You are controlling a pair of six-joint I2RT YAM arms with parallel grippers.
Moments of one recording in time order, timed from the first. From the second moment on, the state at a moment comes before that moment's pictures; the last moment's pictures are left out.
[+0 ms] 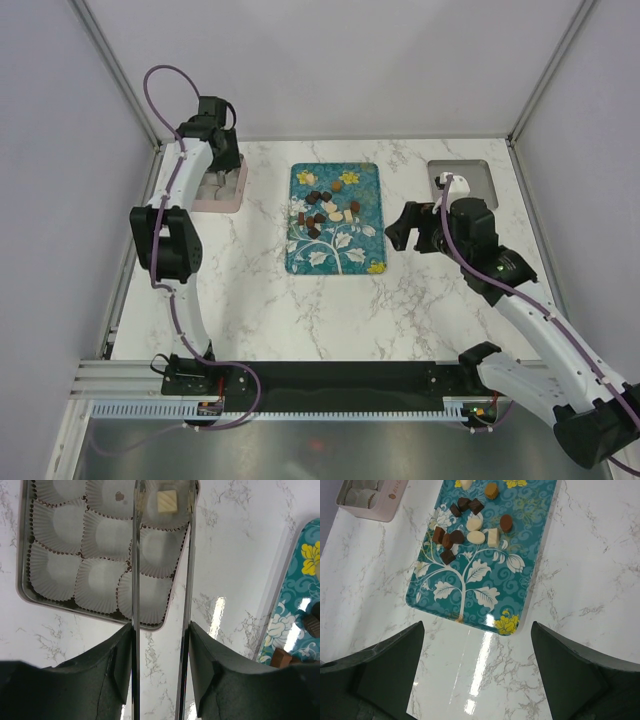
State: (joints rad) left arm -0.08 2.10 2.01 -0.86 -0.17 -0.19; right arm 0.43 0.93 0.89 -0.41 -0.04 0.40
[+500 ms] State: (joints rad) left arm -0.34 1.57 1.63 -0.84 -0.09 -0.19; right arm 0.43 0.86 0.92 -0.49 -0.03 0.40
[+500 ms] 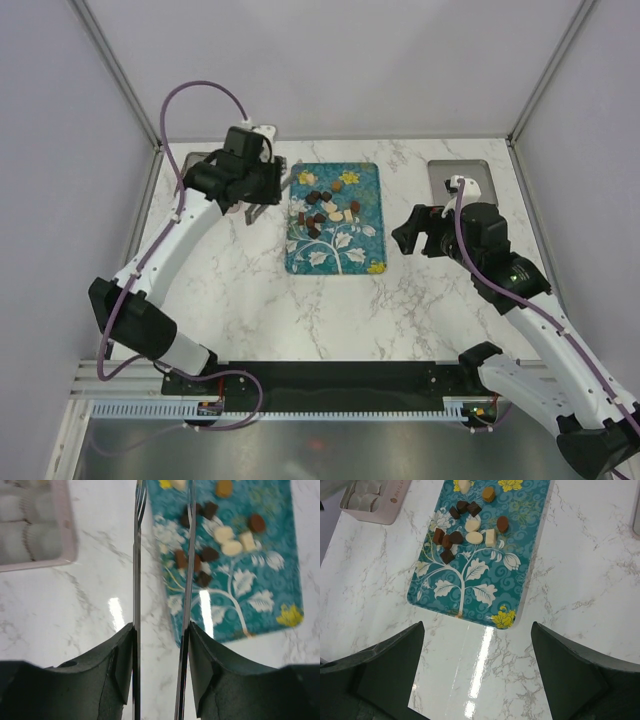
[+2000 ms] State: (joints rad) left arm -0.65 1.66 1.27 -0.75 -0.15 -0.22; right arm 0.43 0.84 0.92 -0.52 0.01 0.39
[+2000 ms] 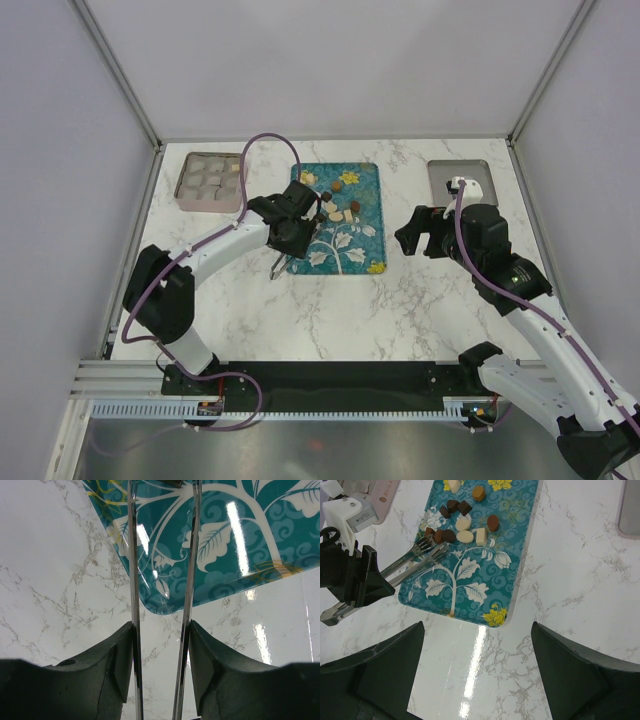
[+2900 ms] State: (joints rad) left arm -0.65 1.66 1.48 -0.93 -0.13 -0.24; right arm 0.43 0.83 0.92 -0.52 0.01 0.39
